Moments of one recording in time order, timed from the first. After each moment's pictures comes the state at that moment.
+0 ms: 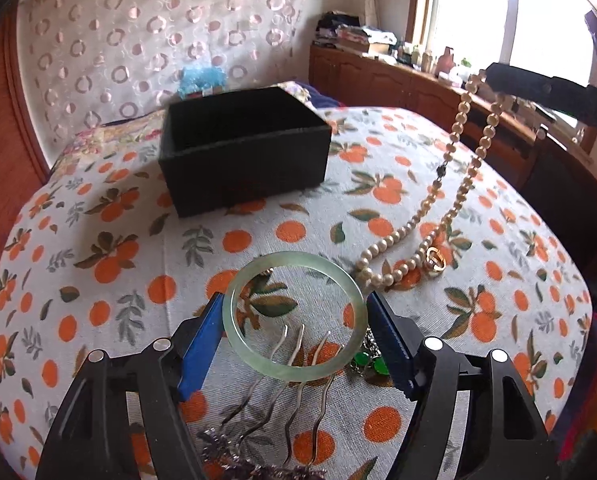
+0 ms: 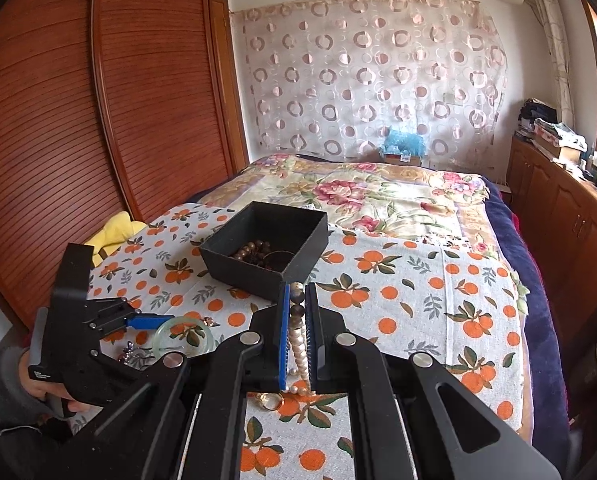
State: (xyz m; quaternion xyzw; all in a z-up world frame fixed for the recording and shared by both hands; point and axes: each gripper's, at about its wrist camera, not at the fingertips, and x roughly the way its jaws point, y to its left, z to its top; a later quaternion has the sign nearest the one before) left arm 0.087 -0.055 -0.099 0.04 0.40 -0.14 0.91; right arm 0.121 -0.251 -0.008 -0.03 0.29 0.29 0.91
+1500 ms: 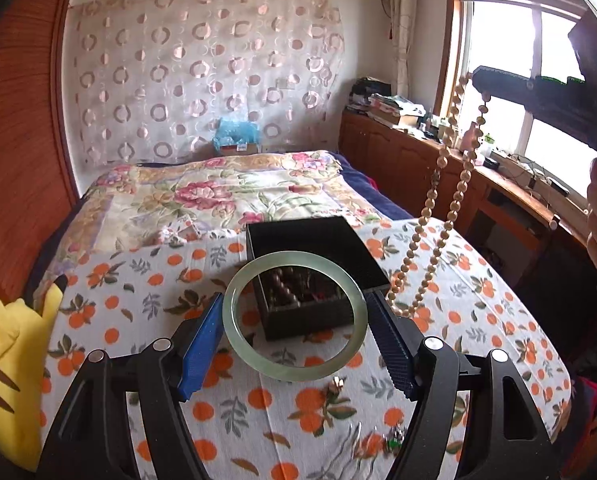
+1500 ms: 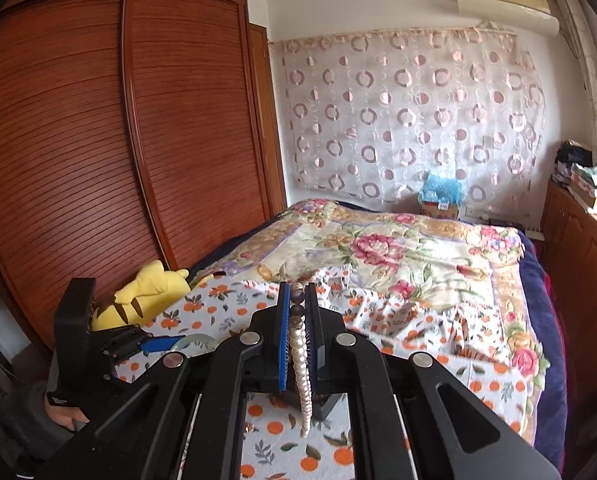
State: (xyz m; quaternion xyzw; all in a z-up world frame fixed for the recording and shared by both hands) left arm 0.116 -0.001 -0.009 -0.01 0.30 -0.10 0.95; right arm 0.181 -0.203 0.116 -0.03 0.23 0.36 0.90
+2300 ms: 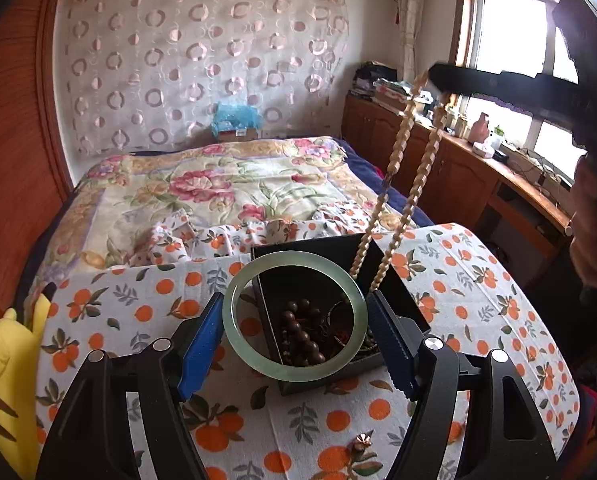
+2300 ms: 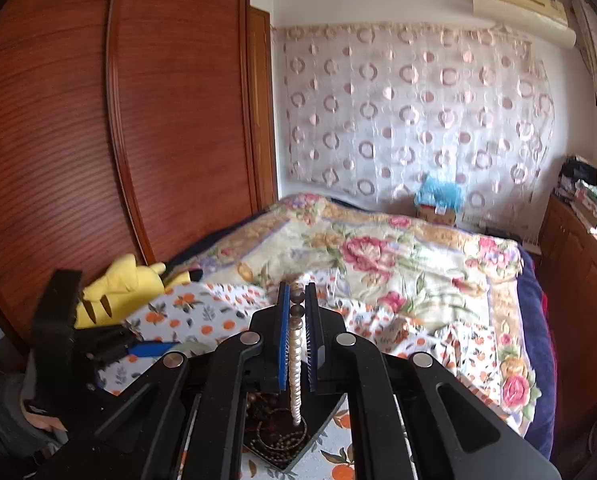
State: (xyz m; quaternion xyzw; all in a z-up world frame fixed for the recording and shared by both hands) left arm 0.193 0.004 -0.021 -0.01 0.34 -0.10 0.93; right arm 0.271 -0.161 0.085 -0.06 0.26 0.35 0.90
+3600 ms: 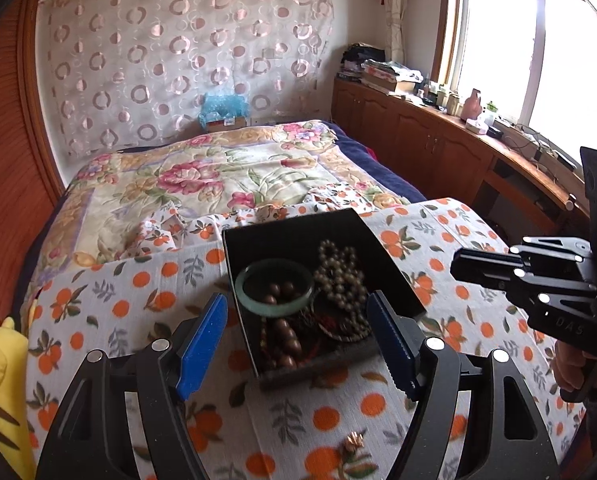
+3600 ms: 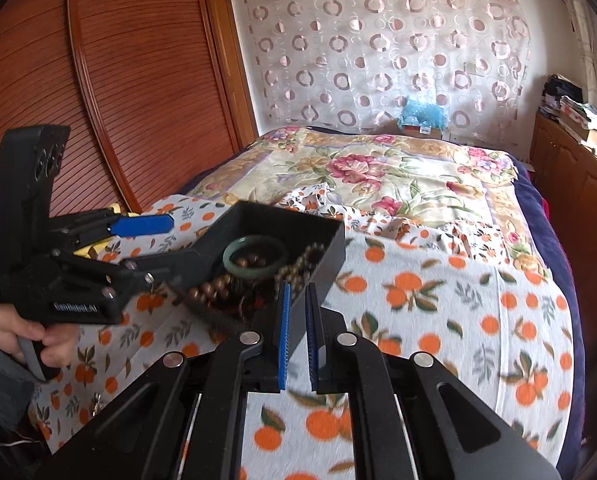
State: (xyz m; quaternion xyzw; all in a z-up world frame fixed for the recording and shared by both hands) left arm 0.189 -0.019 -0.035 0.02 0.36 -0.12 0.93; right arm 0.209 -0.202 -0.041 -0.03 0.35 0.31 0.88
